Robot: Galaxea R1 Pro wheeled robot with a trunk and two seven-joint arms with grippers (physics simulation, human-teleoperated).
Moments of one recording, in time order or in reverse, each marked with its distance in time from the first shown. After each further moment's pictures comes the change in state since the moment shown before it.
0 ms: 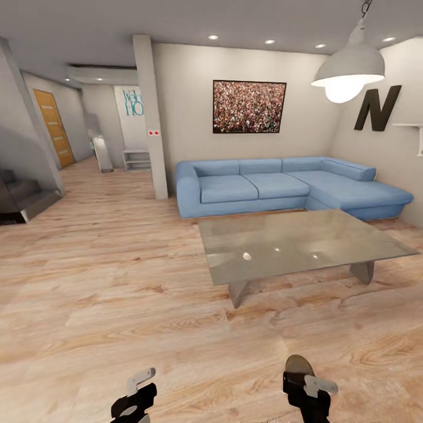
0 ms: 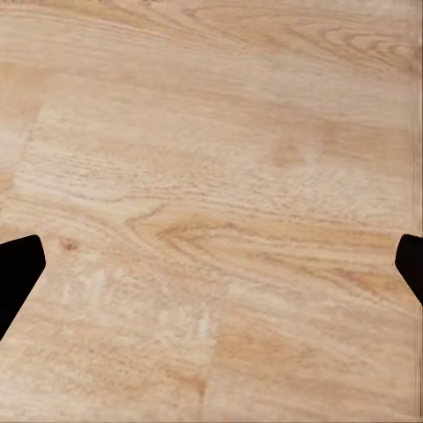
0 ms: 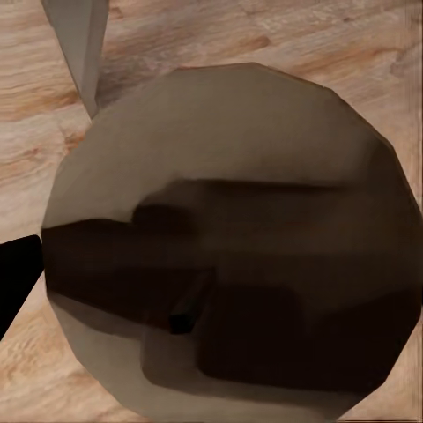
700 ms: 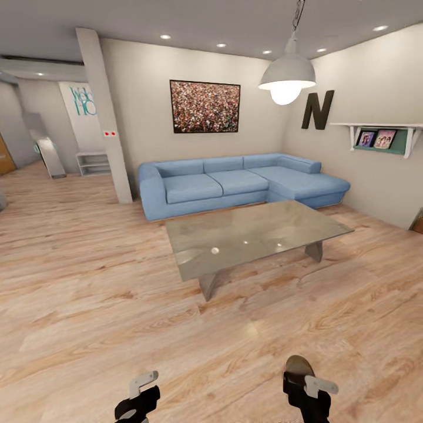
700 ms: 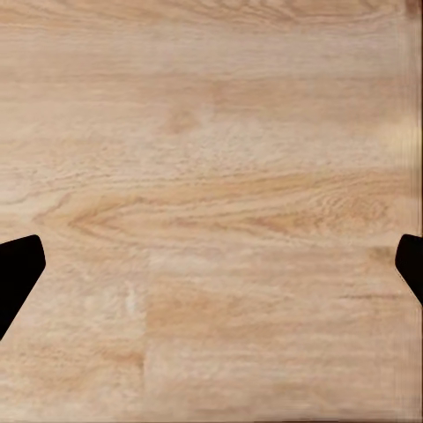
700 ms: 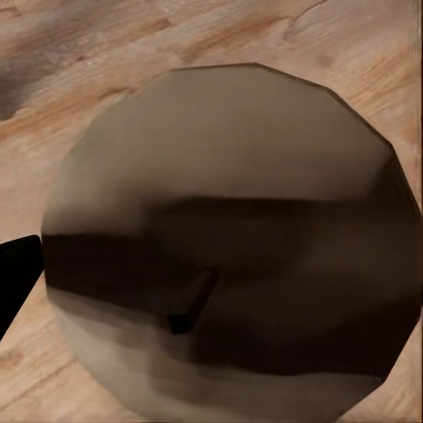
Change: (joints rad) left arm 0.001 -0.009 0.000 0.033 0.002 0.003 -0.088; right arm 0.000 0.000 -0.001 0.002 -0.002 0.000 0.000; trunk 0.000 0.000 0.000
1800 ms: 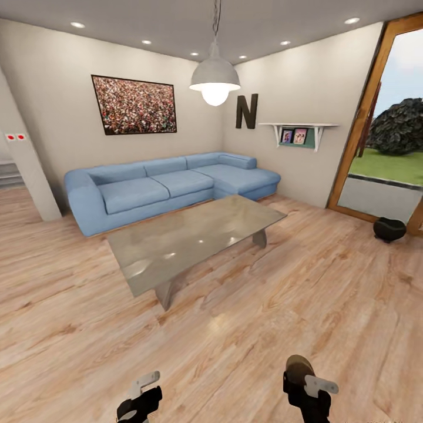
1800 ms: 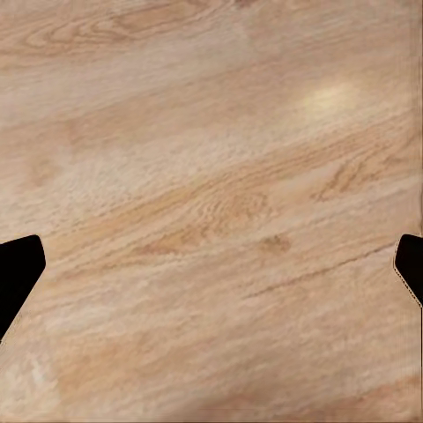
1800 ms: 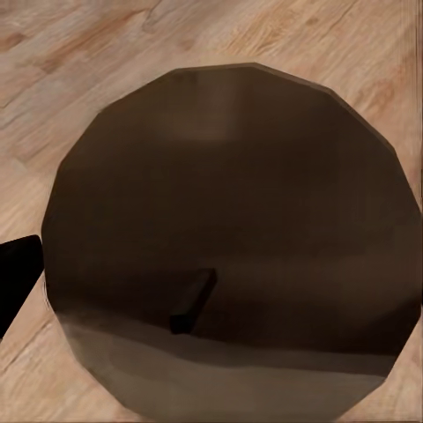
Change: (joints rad) left arm 0.001 -0.004 0.000 0.004 0.000 0.003 -0.031; right arm 0.000 0.000 -0.002 -0.002 0.000 -0.002 0.000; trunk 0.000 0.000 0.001
